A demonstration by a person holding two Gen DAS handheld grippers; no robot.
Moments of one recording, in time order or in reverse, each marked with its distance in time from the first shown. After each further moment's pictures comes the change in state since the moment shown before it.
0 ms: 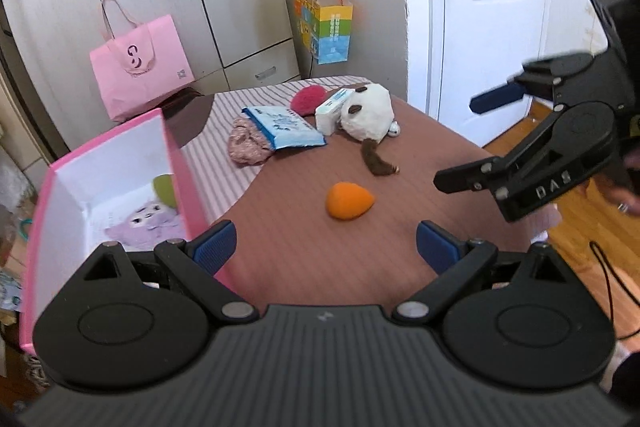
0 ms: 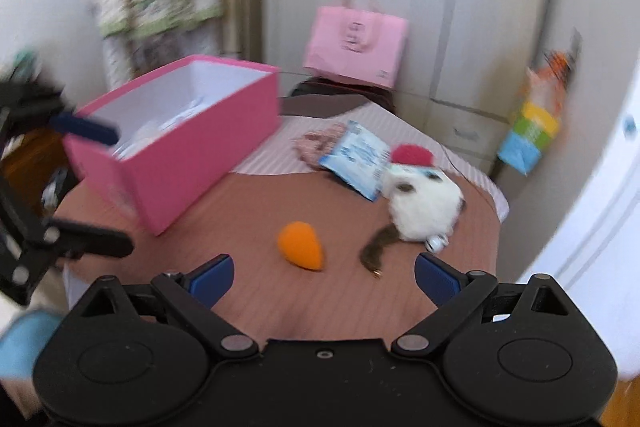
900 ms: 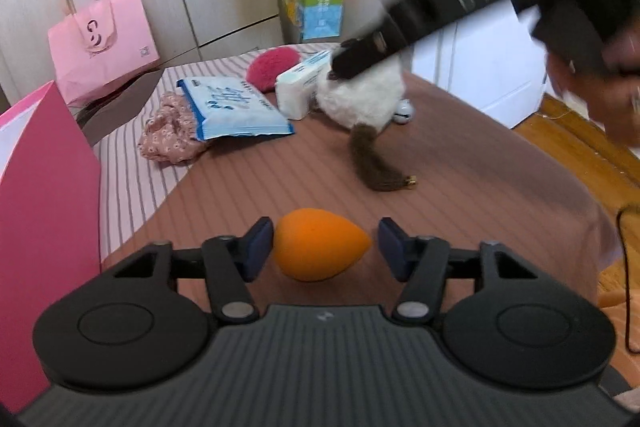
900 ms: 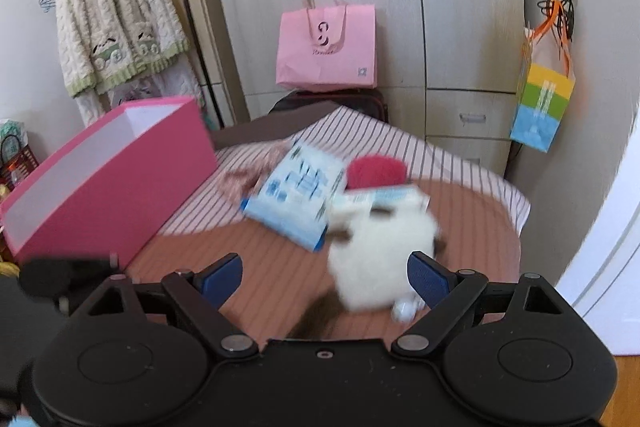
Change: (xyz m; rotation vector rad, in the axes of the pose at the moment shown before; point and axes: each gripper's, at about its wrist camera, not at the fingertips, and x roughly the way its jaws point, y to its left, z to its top) left arm 0.162 -0.026 0.003 -0.013 0.035 0.003; right arm 0.111 -0.094 0.039 0.134 -0.037 0.104
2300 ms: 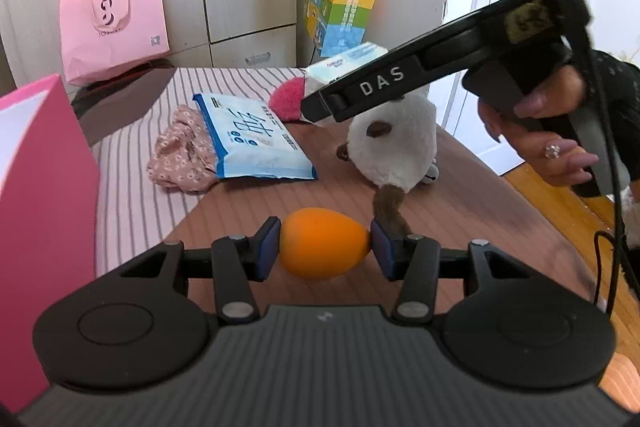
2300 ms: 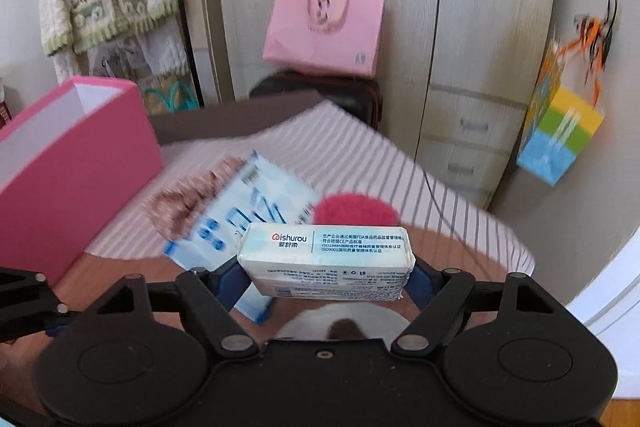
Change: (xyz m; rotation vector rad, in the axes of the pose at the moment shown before) left arm 0.008 0.032 0.031 -0.151 -0.035 -0.052; right arm 0.073 -0.004 0.050 -0.127 0.067 -0.052
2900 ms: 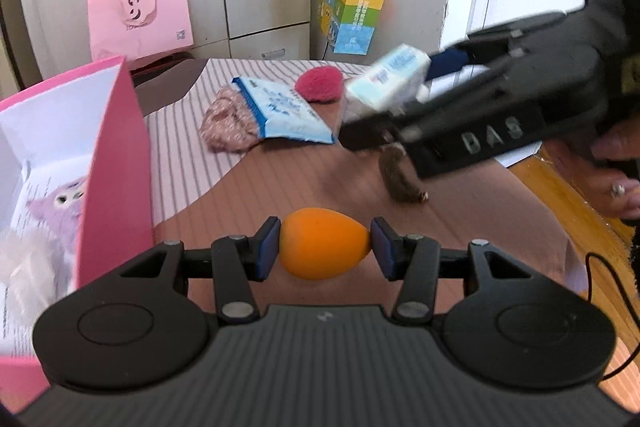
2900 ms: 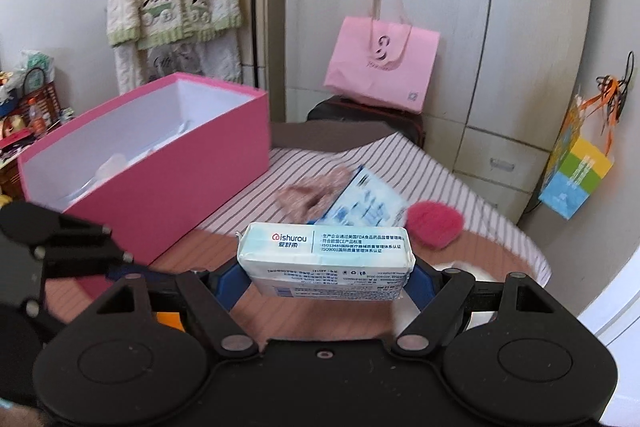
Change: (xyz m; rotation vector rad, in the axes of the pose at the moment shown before) left arm -0.068 0.008 -0.032 -0.021 0.008 0.031; right arm -0.081 0.082 -0.031 -0.101 -0.054 0.062
